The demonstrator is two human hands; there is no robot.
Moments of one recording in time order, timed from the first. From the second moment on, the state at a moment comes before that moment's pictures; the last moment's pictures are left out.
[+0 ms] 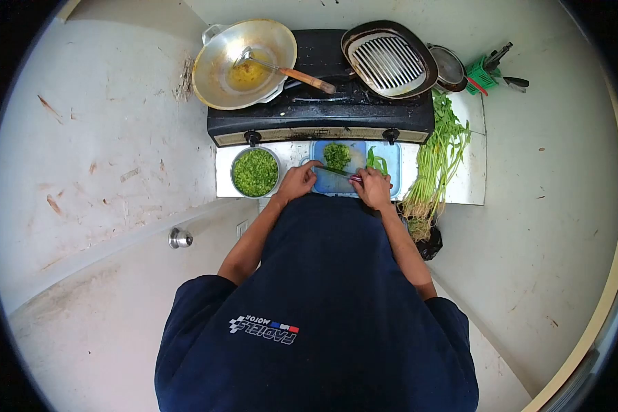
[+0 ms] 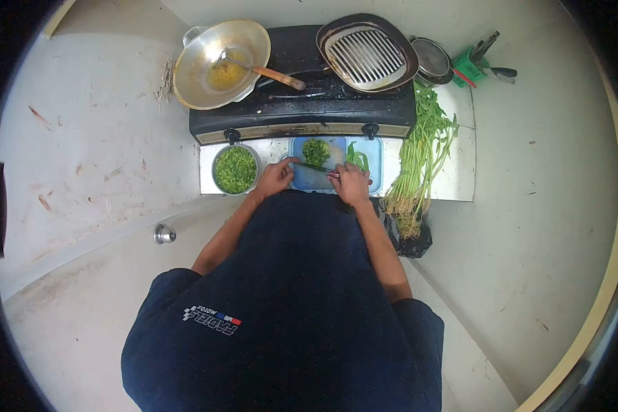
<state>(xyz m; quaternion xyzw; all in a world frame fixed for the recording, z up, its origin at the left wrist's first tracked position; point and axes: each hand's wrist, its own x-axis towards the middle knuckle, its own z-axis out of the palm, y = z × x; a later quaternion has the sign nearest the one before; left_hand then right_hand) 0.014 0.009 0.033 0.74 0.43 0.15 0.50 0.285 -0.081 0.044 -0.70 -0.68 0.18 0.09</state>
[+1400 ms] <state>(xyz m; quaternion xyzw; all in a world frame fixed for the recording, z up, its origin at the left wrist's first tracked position) 0.228 0.042 0.005 0.92 0.26 -0.02 0.29 0.384 -0.248 0.055 -0.84 -0.36 0.24 0.32</state>
